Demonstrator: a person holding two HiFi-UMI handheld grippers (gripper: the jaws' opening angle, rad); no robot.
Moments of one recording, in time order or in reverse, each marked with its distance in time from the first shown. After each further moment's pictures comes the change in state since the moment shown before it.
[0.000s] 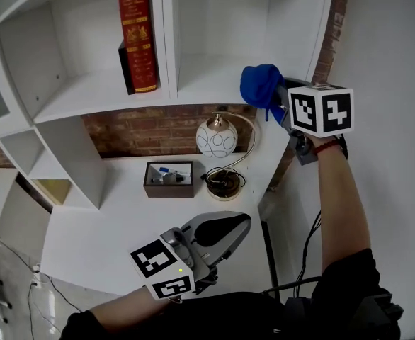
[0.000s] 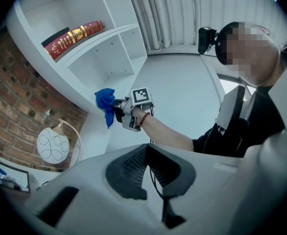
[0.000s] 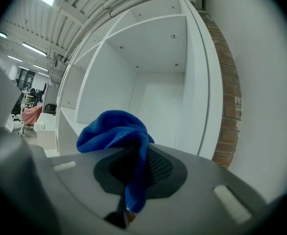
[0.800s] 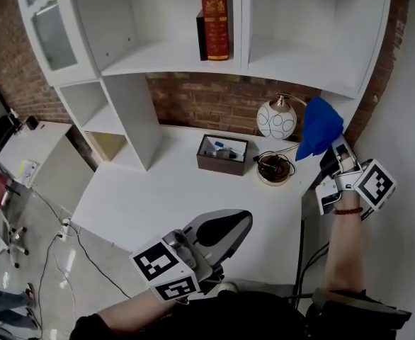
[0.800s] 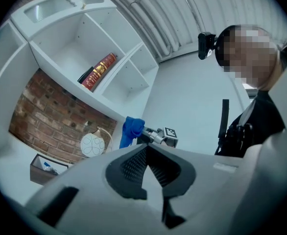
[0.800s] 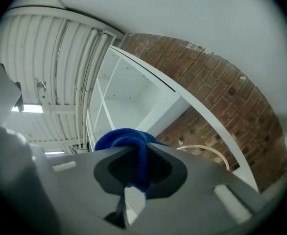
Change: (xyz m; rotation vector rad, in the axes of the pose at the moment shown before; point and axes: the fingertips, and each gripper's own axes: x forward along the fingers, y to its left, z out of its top) left arm -0.091 -0.021 -0.014 0.024 -0.088 0.348; right arm -0.078 0.066 -0.082 0.796 -0.409 0.433
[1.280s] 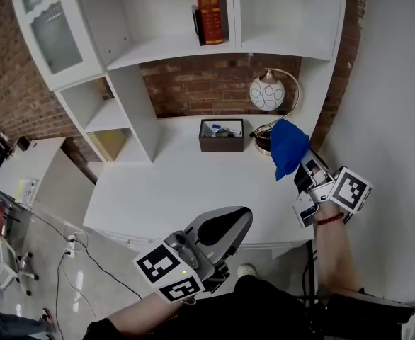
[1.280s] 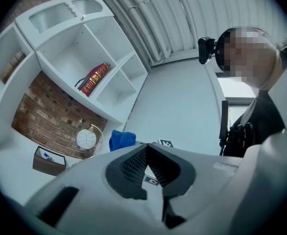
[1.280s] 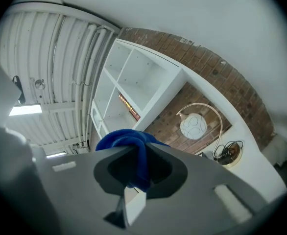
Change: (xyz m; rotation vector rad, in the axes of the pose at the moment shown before) left arm -0.113 -0.061 -0.002 -0.029 0.012 -0.121; right arm -0.079 0.103 -0.133 0.111 0.071 -0.058
